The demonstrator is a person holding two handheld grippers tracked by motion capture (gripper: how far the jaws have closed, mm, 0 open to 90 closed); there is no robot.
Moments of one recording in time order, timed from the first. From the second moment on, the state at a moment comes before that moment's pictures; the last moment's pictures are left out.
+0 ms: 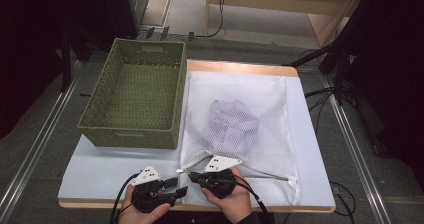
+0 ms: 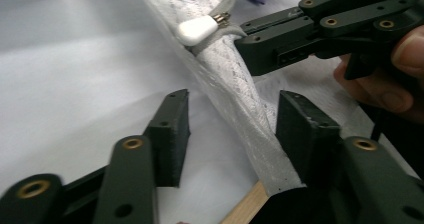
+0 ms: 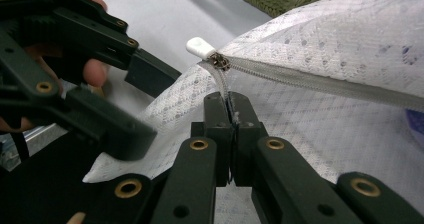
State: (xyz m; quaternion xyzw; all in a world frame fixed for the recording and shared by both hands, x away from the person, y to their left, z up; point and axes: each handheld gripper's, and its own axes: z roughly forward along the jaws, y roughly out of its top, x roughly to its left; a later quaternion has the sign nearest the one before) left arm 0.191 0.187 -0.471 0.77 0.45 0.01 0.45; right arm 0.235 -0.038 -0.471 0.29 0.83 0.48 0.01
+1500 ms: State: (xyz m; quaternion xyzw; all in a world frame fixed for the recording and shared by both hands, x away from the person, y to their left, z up) left arm 0.187 0.161 -0.460 0.85 0.31 0.12 0.40; right arm 0.243 -0.005 -0.452 0.29 0.83 0.48 0.04
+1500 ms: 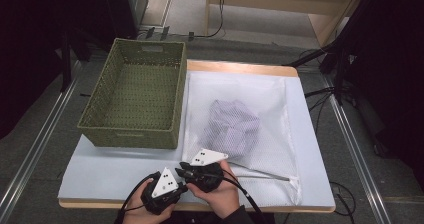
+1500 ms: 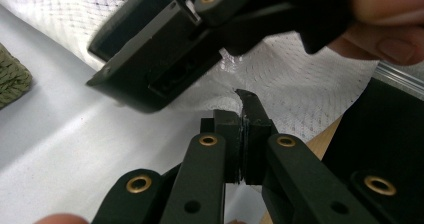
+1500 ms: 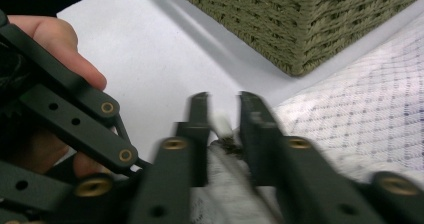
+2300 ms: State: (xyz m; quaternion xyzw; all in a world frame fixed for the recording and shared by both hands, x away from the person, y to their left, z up) left arm 0.187 0.162 -0.462 0.85 0.31 0.13 0.40; right arm 0.254 0.004 -0.452 0.28 0.83 0.47 0.03
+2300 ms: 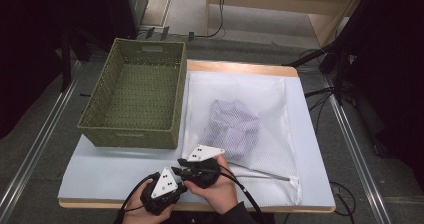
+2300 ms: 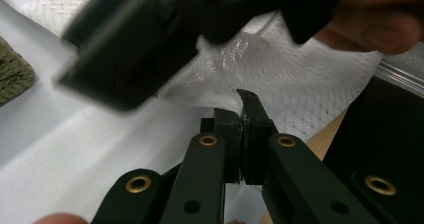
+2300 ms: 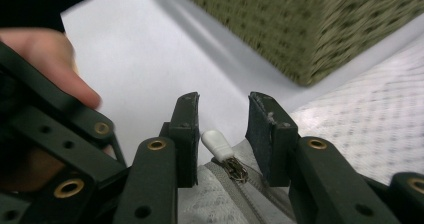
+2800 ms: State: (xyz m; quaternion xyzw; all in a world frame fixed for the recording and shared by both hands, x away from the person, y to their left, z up) left arm 0.188 0.164 -0.464 0.85 0.32 0.12 0.40; right arm 0.245 -0.024 -0.440 0.28 0.80 0.52 0.03
